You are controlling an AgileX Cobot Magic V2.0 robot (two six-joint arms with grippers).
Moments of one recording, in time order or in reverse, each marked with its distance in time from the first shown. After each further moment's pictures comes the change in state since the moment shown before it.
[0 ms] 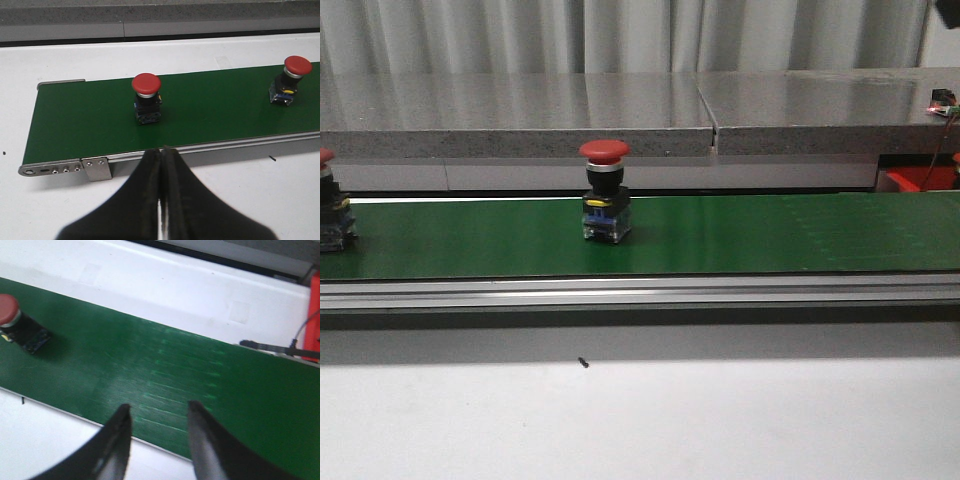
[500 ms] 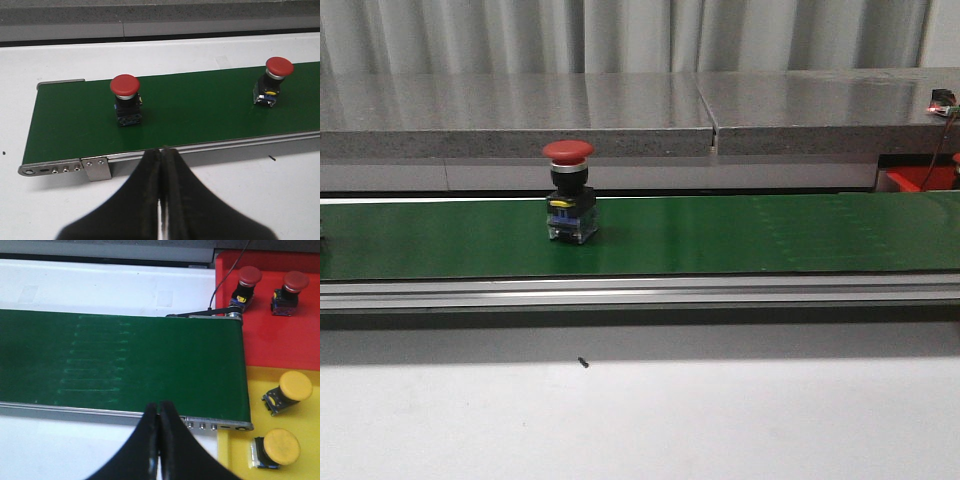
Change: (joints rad) left arm 0.000 0.000 0.000 0.000 0.000 0.000; right arm -0.252 -0.315 0.179 0.000 0.059 0.030
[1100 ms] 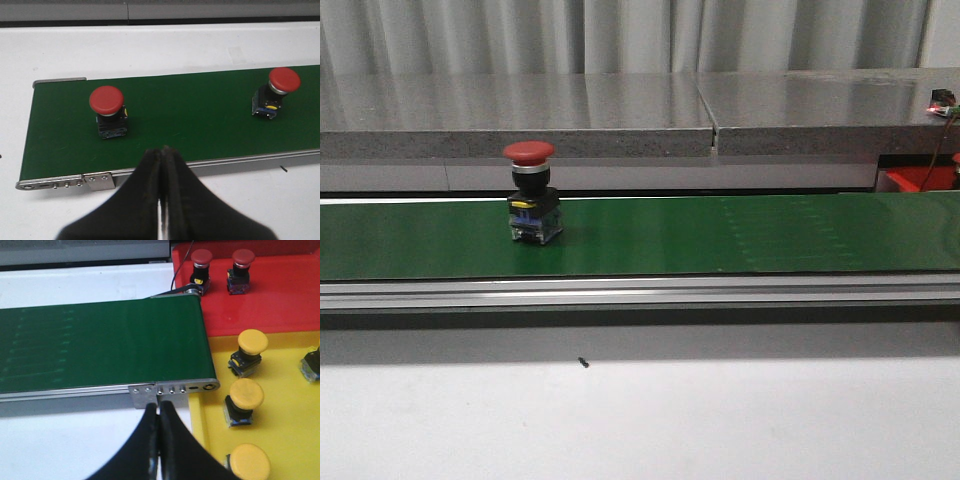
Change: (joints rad) left arm 0.000 0.281 -0.131 0.004 -0.035 0.000; right arm -0.088 -0.321 0.248 -0.048 -0.036 0.084
